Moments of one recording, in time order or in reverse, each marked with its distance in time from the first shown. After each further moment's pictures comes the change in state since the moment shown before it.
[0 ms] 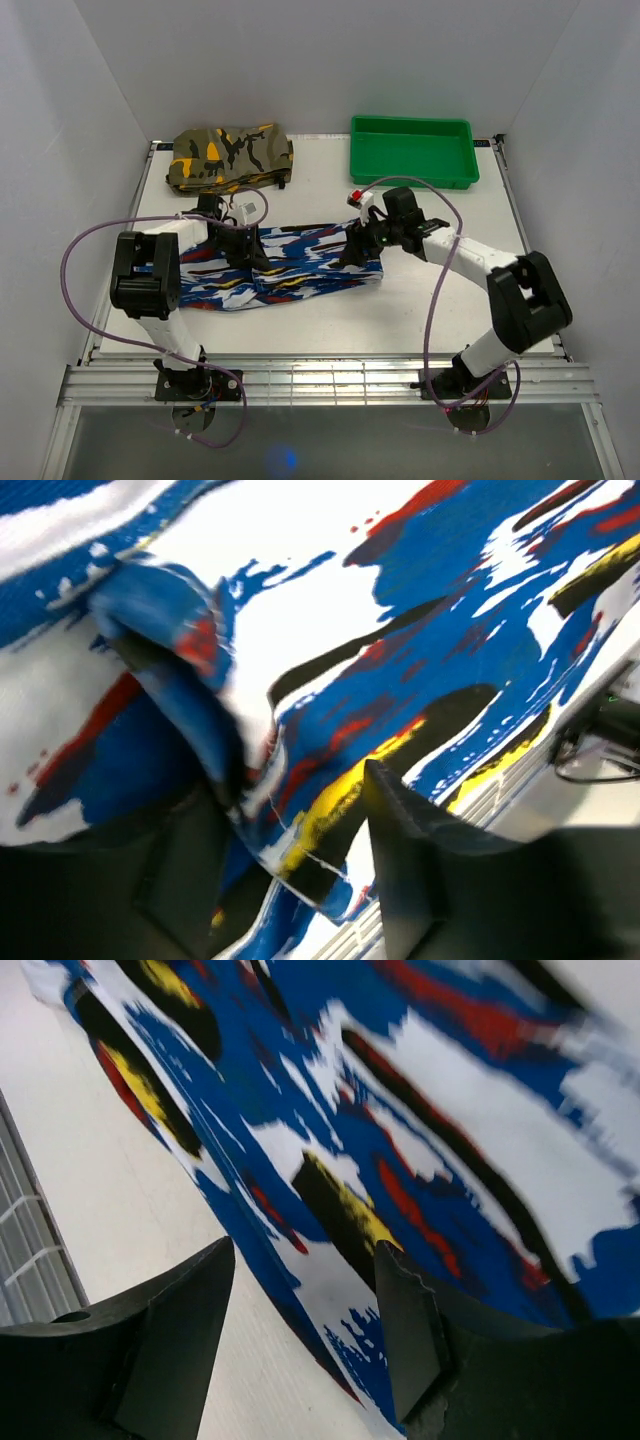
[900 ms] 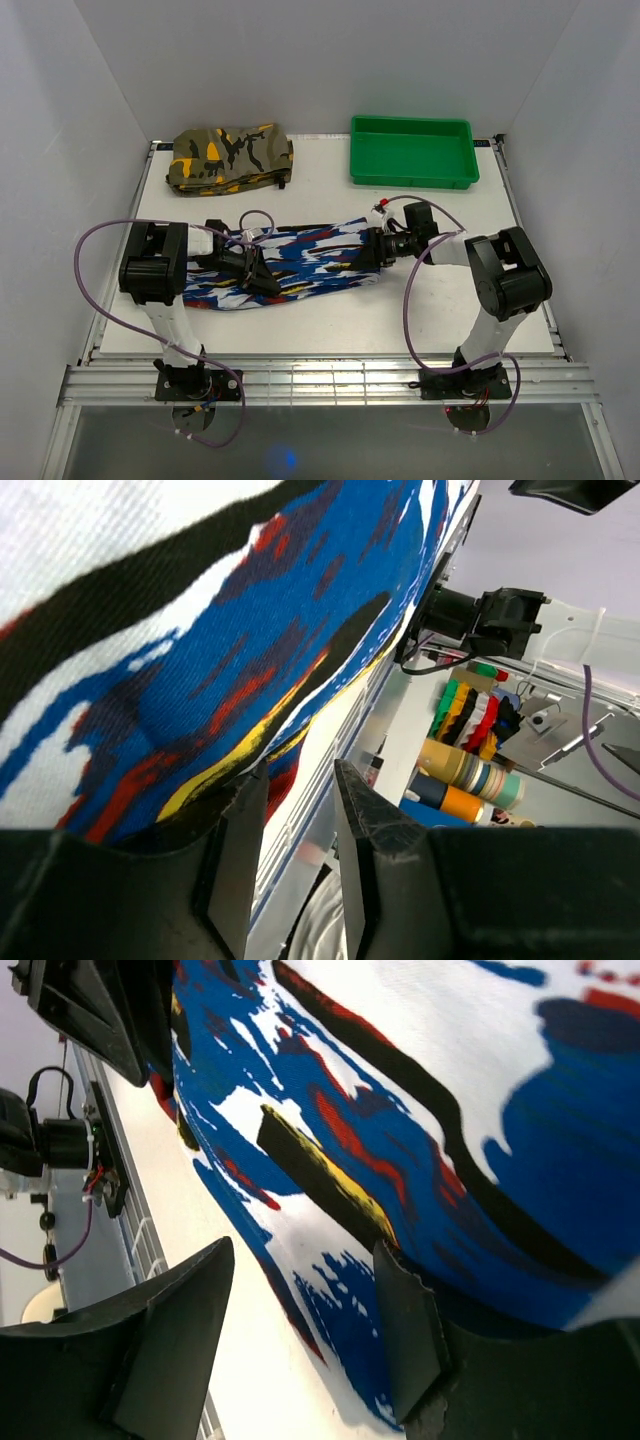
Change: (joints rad) left arm -0.003 0.111 -0.145 -0.011 0.412 0.024; right arm -0.177 0.264 -0.159 0.326 -0.339 0.349
